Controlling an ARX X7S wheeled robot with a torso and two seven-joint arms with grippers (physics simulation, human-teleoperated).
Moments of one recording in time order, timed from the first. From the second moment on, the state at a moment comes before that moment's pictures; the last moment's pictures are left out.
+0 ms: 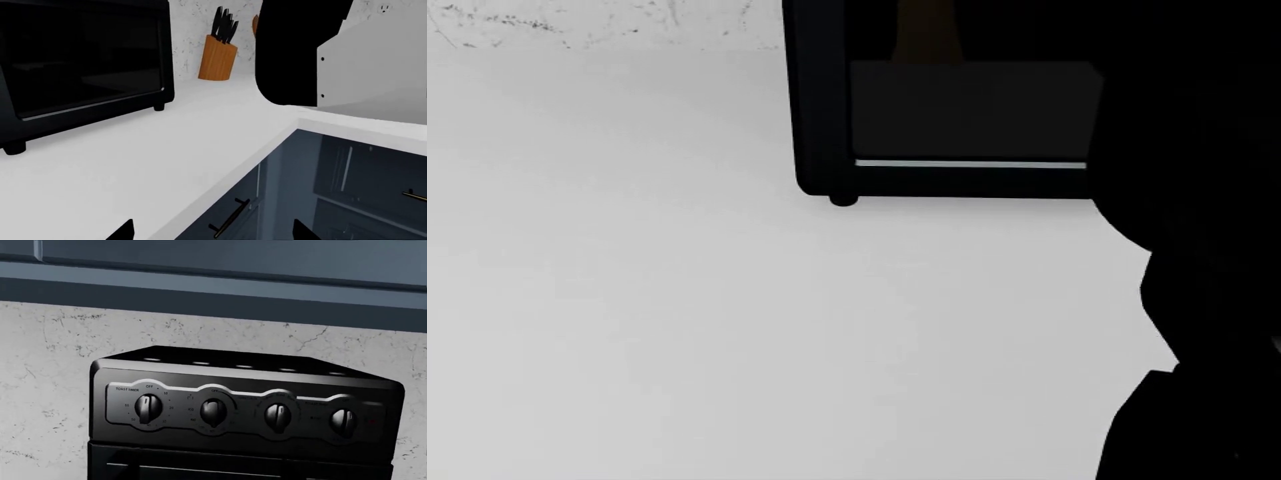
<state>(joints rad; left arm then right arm) -0.46 -0.92 1.17 1.03 -0.77 -0.20 -0.52 1.44 0.18 -0.02 -0.35 0.51 1.55 0.32</state>
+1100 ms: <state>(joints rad) -0.45 -0.95 1.22 0.99 -0.74 -0.14 -0.50 1.64 0.30 -0.35 0.16 0.67 1.23 0.39</state>
